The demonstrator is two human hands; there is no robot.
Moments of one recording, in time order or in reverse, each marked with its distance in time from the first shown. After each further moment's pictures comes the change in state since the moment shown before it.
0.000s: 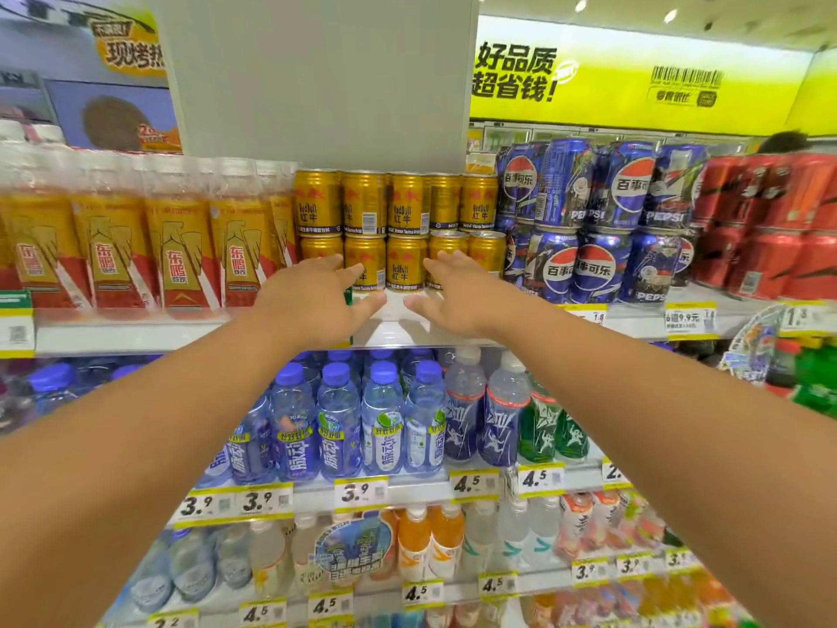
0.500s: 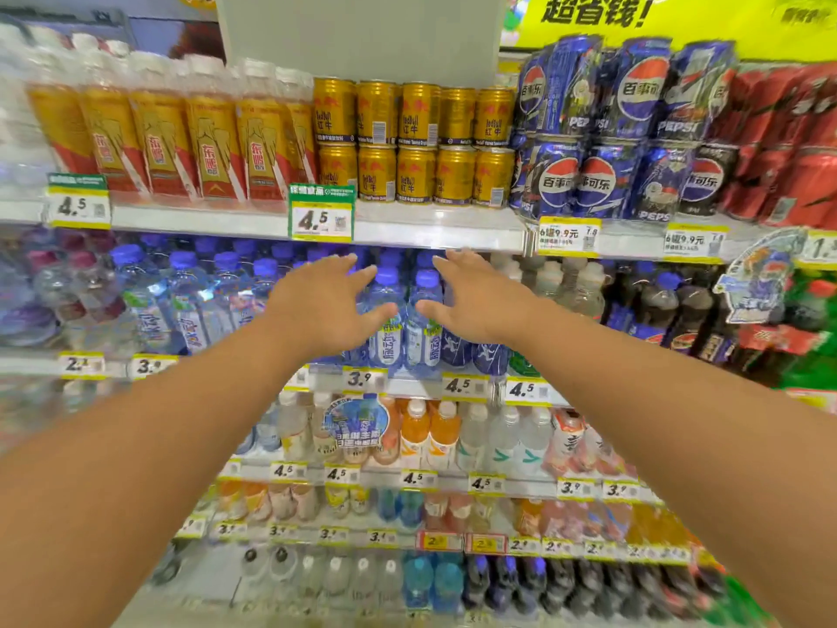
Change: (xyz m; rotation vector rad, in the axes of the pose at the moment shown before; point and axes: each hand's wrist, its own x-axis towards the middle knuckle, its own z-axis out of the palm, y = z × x) left_hand -0.138 0.078 0.034 0.039 -0.086 -0.093; right_hand -0.115 0.028 0.059 -0.046 -0.091 -0.172
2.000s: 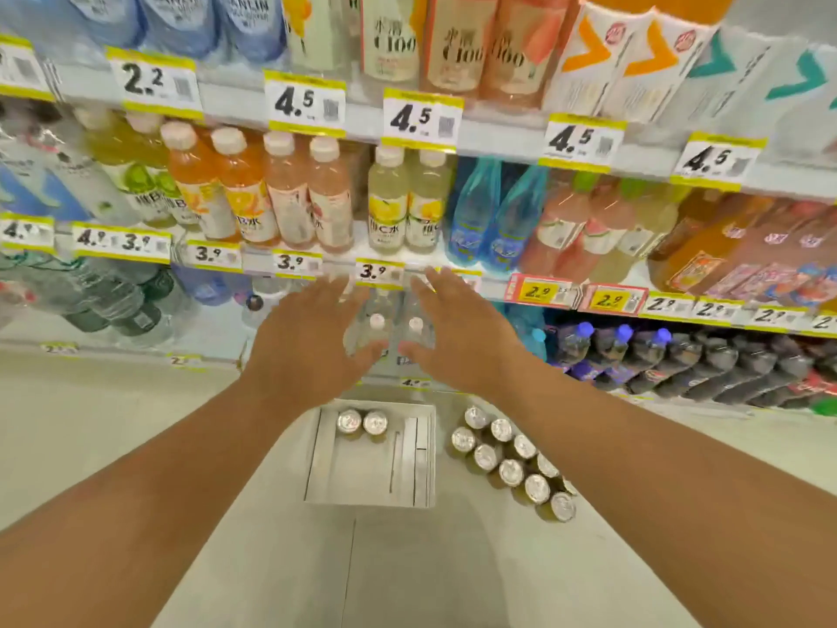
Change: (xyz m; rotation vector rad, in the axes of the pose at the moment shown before) left_hand -0.258 -0.098 0.641 -0.136 -0.164 0.042; right_hand -0.072 -0.152 0.674 0.103 -0.242 -0.061
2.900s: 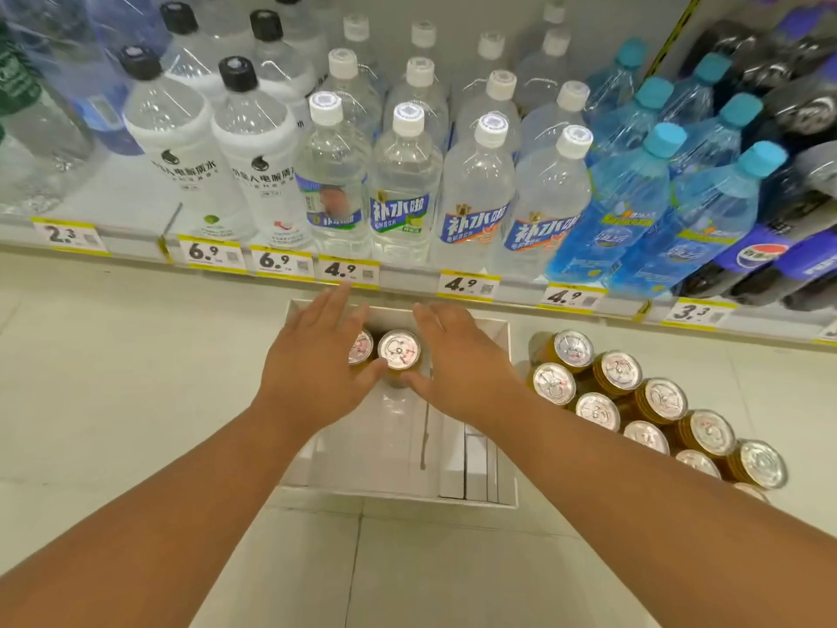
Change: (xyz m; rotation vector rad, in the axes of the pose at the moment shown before) left_hand -0.055 -0.051 0.442 -0.075 -0.076 -0.090; right_hand 0.051 0.024 0.442 0.132 -0.031 0.029
